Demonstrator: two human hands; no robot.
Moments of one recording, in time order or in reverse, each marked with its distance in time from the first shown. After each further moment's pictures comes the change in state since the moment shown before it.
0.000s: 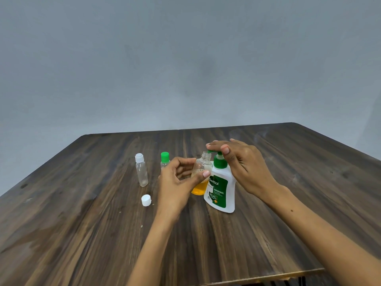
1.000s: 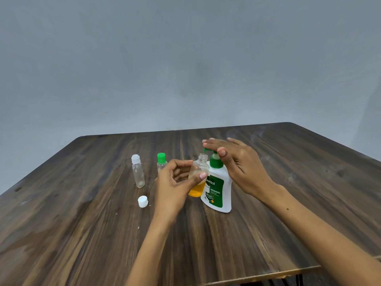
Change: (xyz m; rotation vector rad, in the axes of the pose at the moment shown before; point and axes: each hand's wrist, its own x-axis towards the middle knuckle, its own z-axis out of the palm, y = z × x) left_hand -0.003 0.000 0.002 -0.019 -0.011 0.008; right_hand -0.001 0.004 -0.002 -0.026 -0.014 -0.019
